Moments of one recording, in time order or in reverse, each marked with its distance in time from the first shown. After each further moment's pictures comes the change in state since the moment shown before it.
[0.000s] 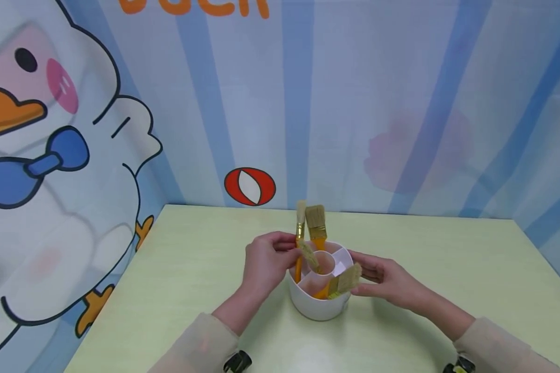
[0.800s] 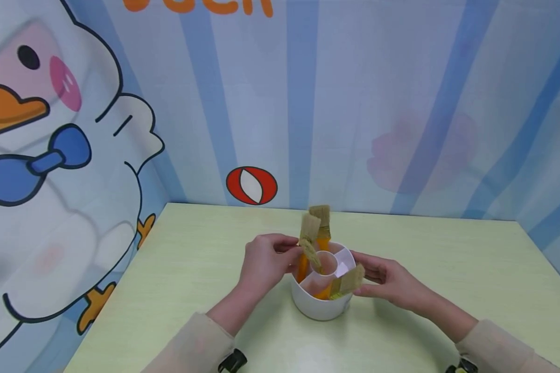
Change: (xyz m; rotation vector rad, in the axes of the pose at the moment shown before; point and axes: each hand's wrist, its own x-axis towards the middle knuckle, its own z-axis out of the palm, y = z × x) left_hand -0.005 0.005 -0.010 0.052 -0.070 0.029; right_hand 0.000 -0.002 0.001 0.020 -0.001 0.007
